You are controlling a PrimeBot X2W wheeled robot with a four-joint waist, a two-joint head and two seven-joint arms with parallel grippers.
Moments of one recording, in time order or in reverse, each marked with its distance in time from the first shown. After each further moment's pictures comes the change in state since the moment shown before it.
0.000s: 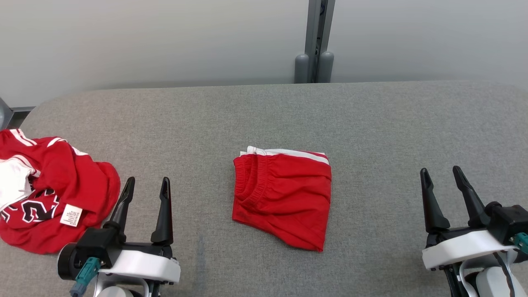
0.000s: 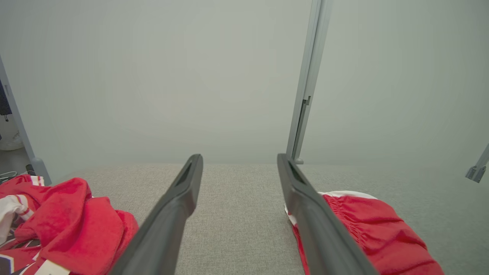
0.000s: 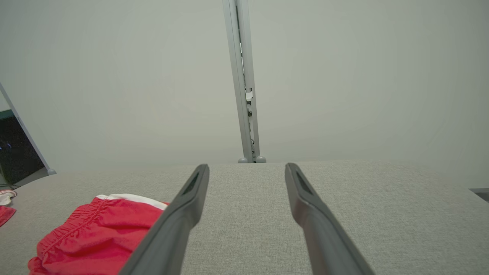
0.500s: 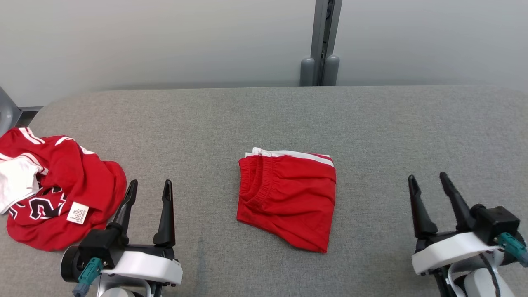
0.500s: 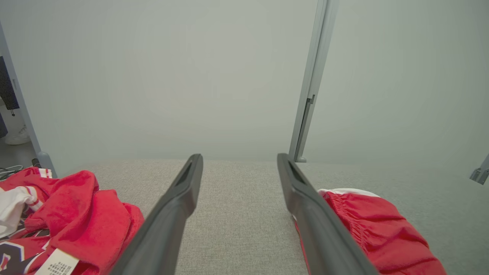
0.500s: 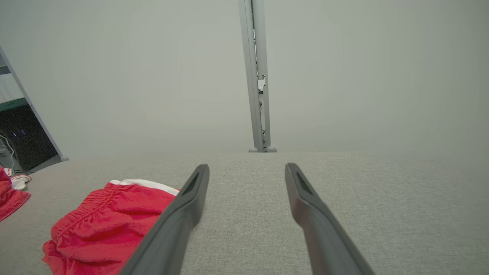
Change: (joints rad) left arm 0.000 0.000 -0.013 0.017 -0.012 0.006 0.000; right arm -0.009 0.002 0.026 0.044 -0.010 0.000 0.000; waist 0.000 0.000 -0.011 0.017
